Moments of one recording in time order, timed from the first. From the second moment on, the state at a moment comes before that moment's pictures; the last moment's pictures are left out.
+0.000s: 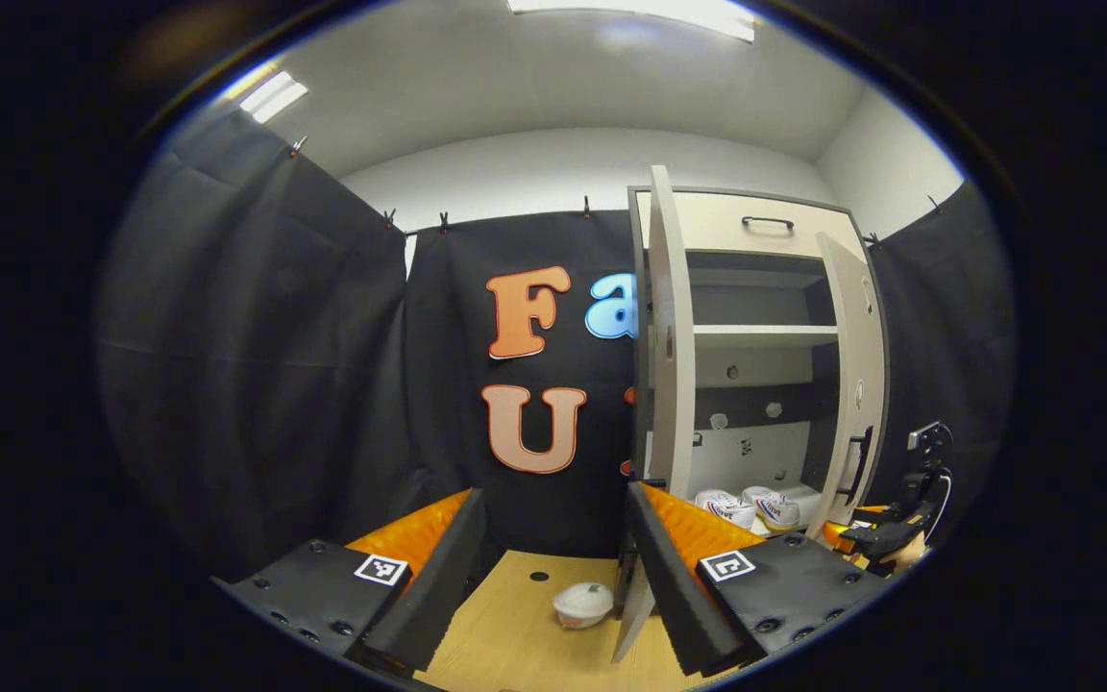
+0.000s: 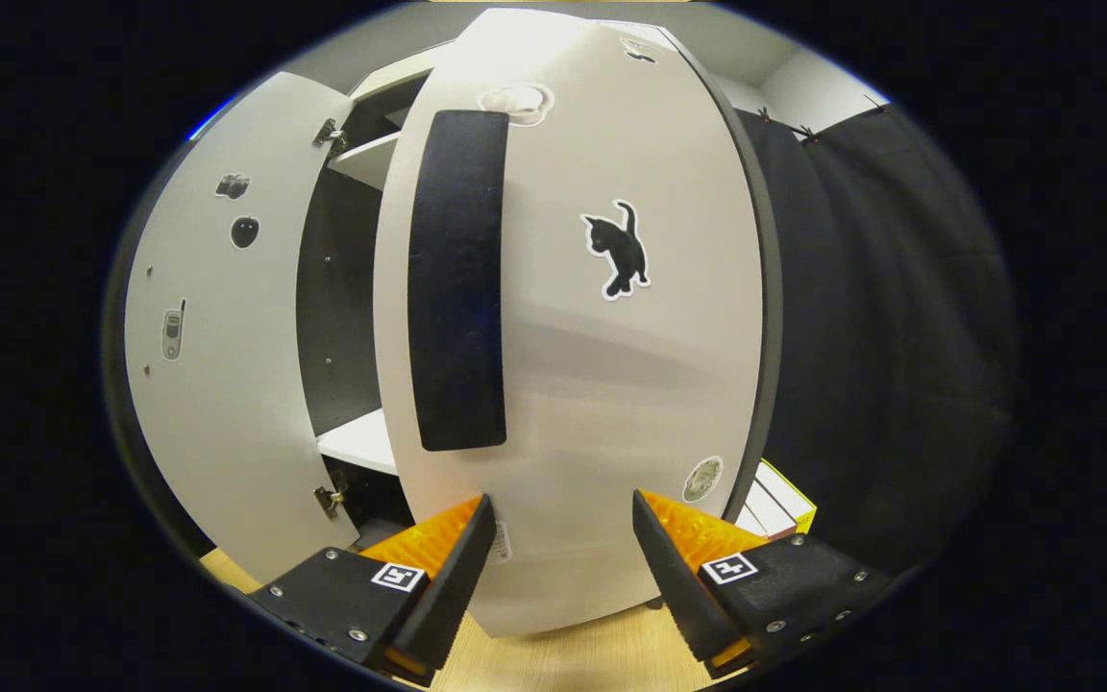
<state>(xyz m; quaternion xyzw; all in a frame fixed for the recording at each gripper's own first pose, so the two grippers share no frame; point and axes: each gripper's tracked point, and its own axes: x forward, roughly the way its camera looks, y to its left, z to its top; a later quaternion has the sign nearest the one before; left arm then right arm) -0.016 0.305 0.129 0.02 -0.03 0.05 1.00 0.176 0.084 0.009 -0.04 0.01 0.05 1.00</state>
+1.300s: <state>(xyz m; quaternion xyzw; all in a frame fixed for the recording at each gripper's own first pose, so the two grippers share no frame) 0.110 0.325 0.007 -0.01 0.06 -0.01 1.00 0.193 0.089 0.012 -0.03 0.01 -0.01 1.00</state>
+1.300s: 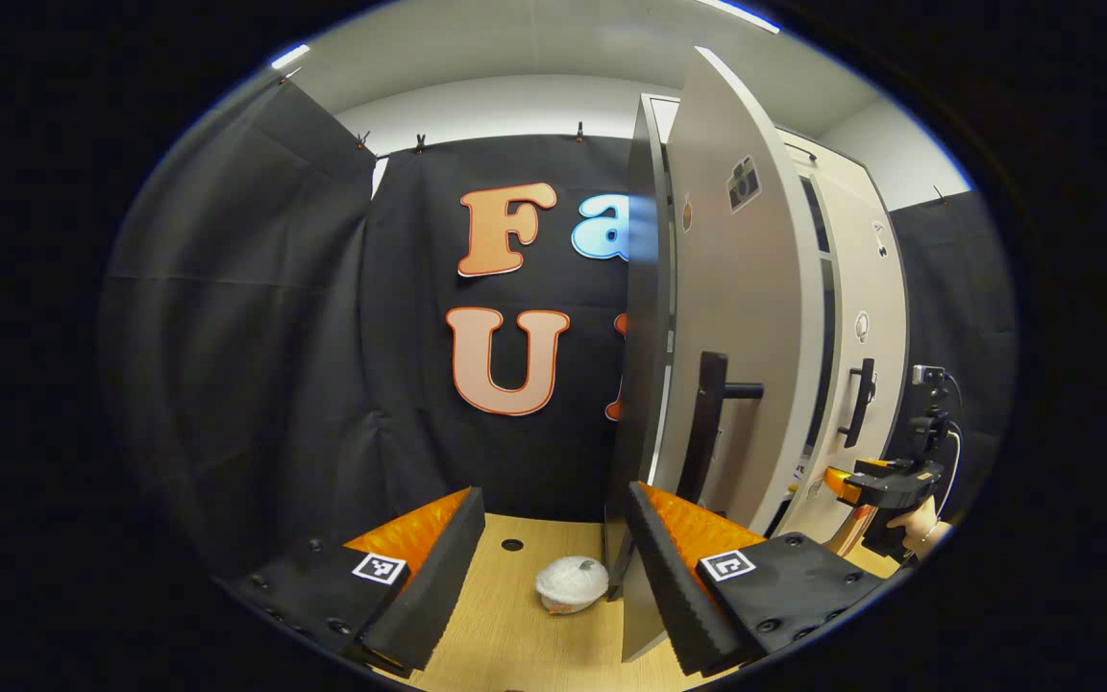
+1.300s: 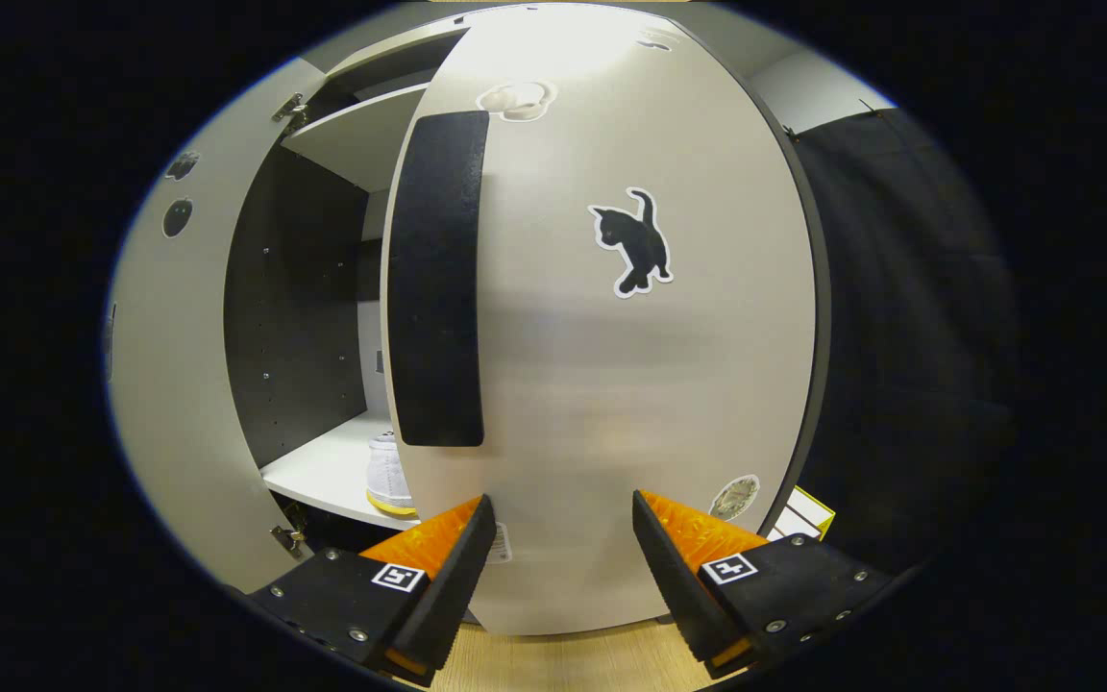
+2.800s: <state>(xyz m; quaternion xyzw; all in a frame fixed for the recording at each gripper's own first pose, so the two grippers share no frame) 0.158 0.143 -0.022 0.00 0.07 -0.16 0.98 0.047 0.000 0.082 -0.04 -0.07 -0.06 0.99</state>
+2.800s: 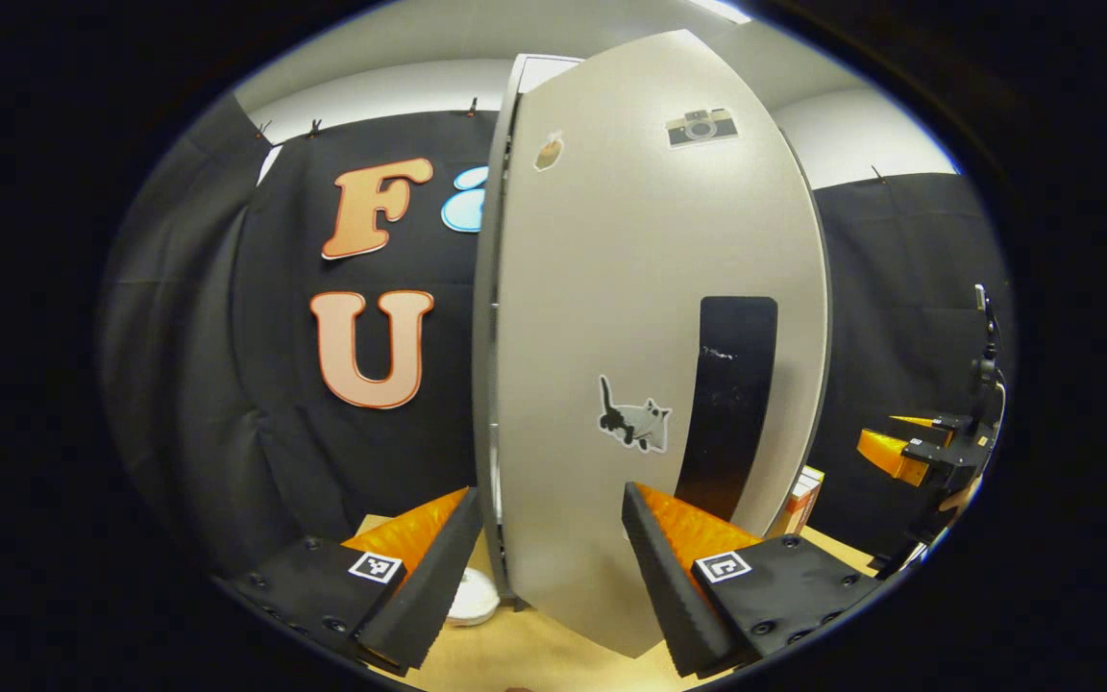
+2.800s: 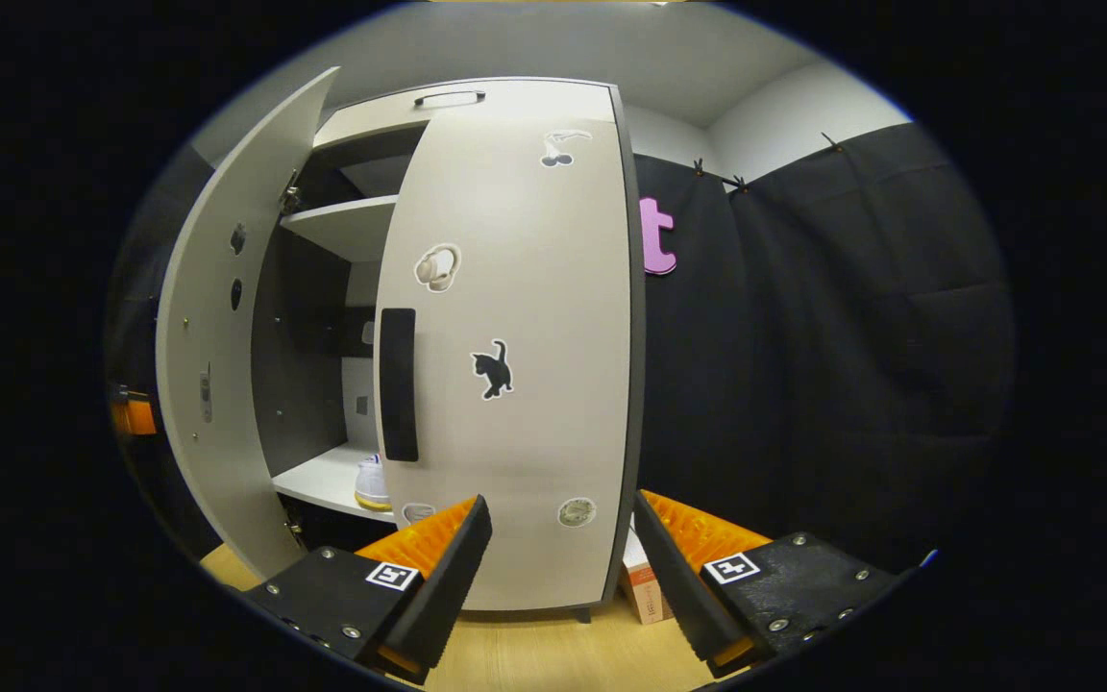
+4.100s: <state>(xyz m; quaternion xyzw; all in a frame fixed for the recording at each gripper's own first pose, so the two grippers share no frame) 0.244 0.055 -0.030 0.02 0.08 -0.12 0.99 0.041 -0.083 0.144 -0.03 -0.08 -0.09 0.99</state>
